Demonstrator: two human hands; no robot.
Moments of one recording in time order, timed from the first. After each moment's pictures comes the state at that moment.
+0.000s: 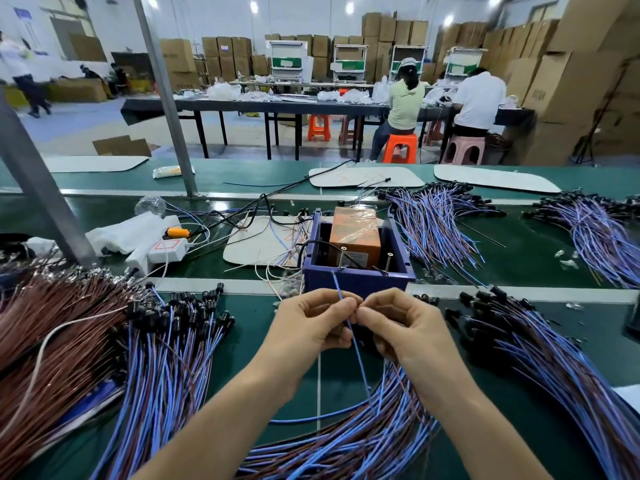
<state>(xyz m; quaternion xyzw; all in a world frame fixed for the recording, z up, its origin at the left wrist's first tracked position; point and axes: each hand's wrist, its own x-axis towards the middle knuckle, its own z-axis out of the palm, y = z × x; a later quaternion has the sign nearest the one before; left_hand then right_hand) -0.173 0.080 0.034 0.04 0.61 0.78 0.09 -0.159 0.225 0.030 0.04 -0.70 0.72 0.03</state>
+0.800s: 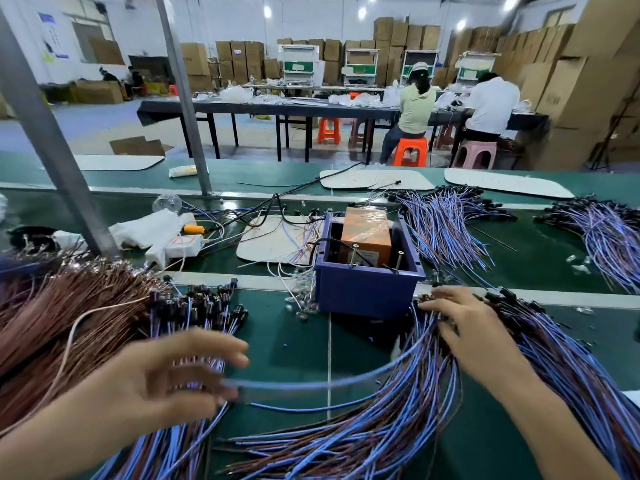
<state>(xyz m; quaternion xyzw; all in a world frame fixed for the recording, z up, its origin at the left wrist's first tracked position) -0.105 -0.085 0.042 0.19 0.80 0.56 0.09 -0.173 0.293 0.020 0.06 -0.97 0.21 0.12</state>
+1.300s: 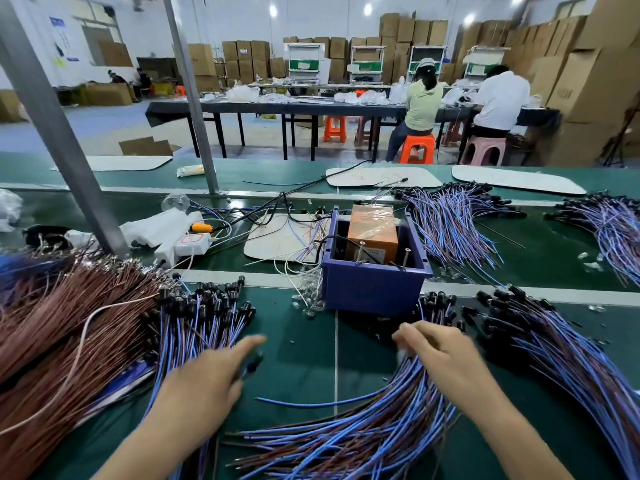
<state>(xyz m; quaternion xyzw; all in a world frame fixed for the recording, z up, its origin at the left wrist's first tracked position) -0.128 -0.040 -0.008 0.06 0.99 0.09 -0.02 -0.153 0.256 -0.003 0.02 -0.88 0.47 0.02</state>
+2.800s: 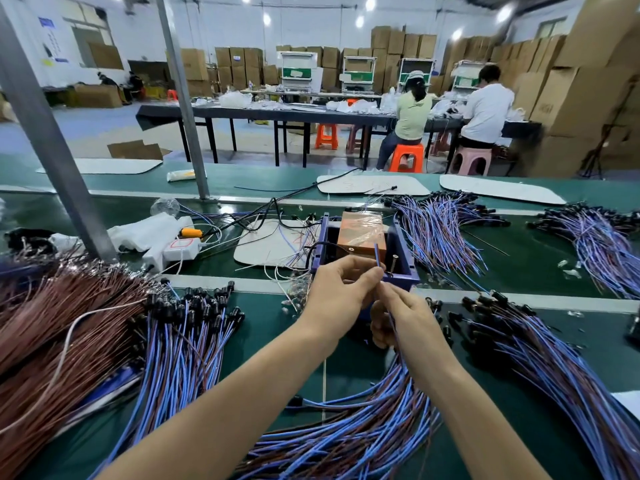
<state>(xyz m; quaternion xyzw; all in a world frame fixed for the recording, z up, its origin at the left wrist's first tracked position) -0.191 0.110 0.056 0.07 0.70 0.71 -0.03 -0.173 0.218 0.026 0.05 -0.69 0.73 0.03</state>
